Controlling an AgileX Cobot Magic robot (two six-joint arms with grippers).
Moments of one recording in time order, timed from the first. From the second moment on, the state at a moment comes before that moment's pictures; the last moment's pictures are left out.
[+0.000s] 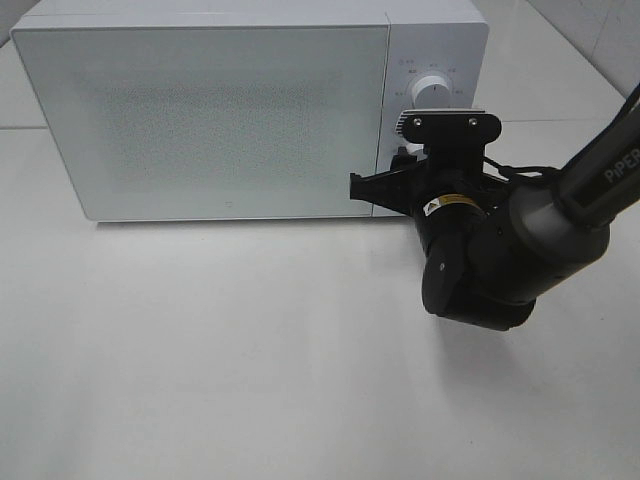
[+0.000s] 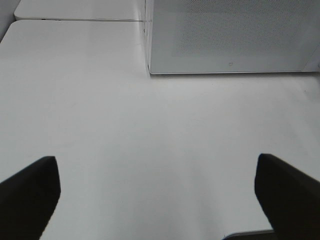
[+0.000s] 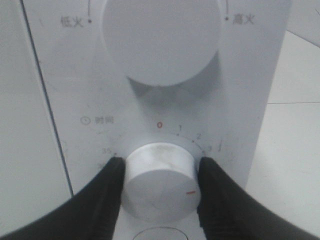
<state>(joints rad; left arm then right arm) -0.06 -0.01 -0.52 -0.09 1.08 0.02 0.62 2.12 -0.81 0.76 -1.20 -0.24</state>
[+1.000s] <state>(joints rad) -0.06 -0.01 -0.52 -0.09 1.08 0.02 0.61 2.12 -0.80 0.69 -1.21 0.76</state>
